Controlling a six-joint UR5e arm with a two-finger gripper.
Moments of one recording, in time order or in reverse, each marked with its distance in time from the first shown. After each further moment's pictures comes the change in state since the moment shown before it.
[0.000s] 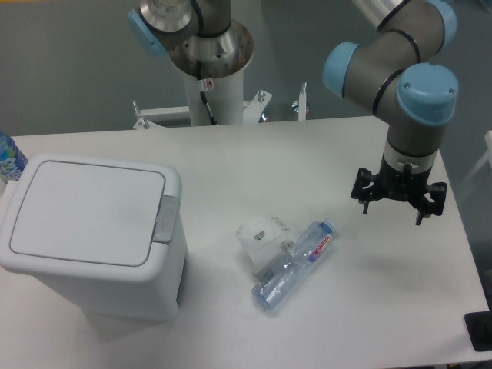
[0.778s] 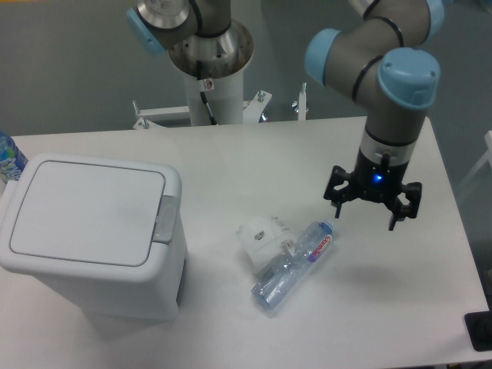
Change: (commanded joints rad) arm -0.086 0.106 -0.032 -0.021 -0.172 -0.218
